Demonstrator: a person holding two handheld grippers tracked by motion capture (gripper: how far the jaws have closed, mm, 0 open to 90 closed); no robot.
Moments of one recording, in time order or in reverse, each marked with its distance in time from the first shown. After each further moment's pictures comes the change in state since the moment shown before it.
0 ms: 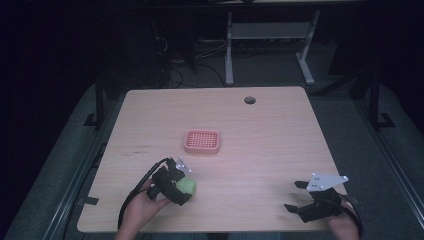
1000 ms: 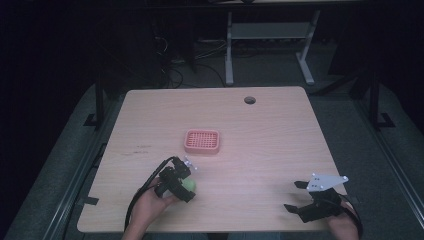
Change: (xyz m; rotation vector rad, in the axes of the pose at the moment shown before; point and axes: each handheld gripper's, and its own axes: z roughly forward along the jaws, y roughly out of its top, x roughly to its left) left arm 0.002 0.013 0.019 0.085 -0.016 -0.045; right arm 0.001 0.000 0.000 -0.002 0.000 0.001
